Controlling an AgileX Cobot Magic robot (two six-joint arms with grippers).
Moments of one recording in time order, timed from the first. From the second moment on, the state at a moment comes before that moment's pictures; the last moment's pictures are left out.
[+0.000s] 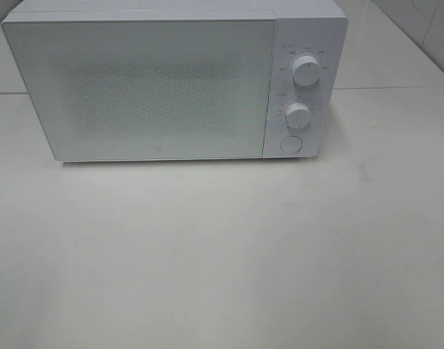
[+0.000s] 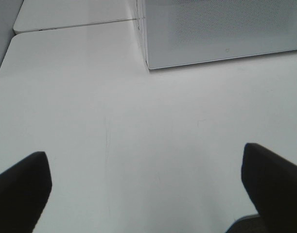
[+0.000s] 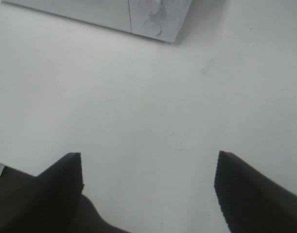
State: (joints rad) left arm -0.06 0.00 -0.52 -0.08 1.08 0.12; right arm 0.24 0.42 -0.73 0.07 1.02 -0.06
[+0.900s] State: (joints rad) left arm -0.06 0.00 -0.52 -0.08 1.08 0.12; right arm 0.20 0.00 -0.50 -0.07 1.02 0.06
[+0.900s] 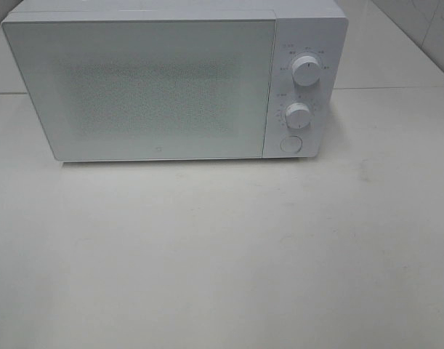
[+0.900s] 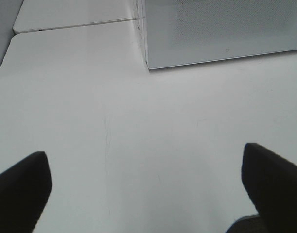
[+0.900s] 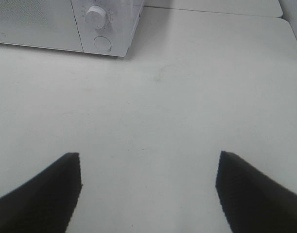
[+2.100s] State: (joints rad) left arm -0.06 0.00 -0.52 -0.08 1.08 0.12; right arm 0.20 0.30 -0.51 -0.07 0.70 0.08
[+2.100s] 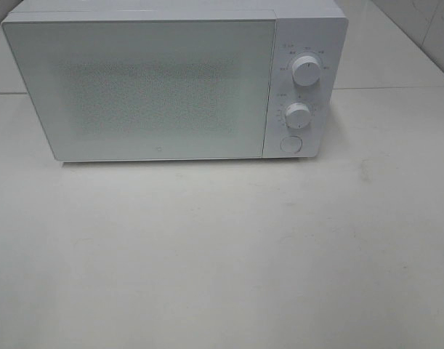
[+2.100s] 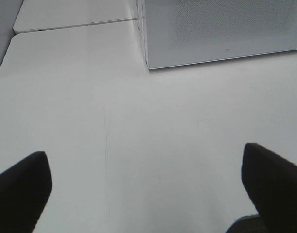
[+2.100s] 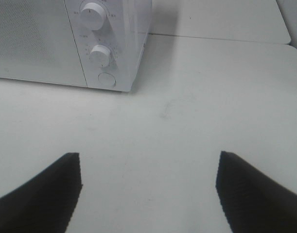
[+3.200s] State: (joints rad) left arm -0.06 0.00 -0.52 -0.08 1.08 0.12; right arm 0.20 0.97 -0.47 -0.06 -0.25 0.08
